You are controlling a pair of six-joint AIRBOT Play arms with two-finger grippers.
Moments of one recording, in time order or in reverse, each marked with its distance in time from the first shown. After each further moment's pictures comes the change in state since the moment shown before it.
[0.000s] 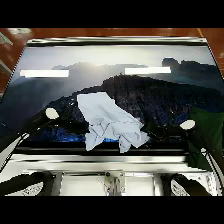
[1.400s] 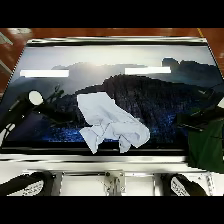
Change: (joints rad) left arm 0.124 0.031 0.183 0.287 -0.277 -0.206; right arm -0.255 0.049 0.453 -0.535 0.584 0.040
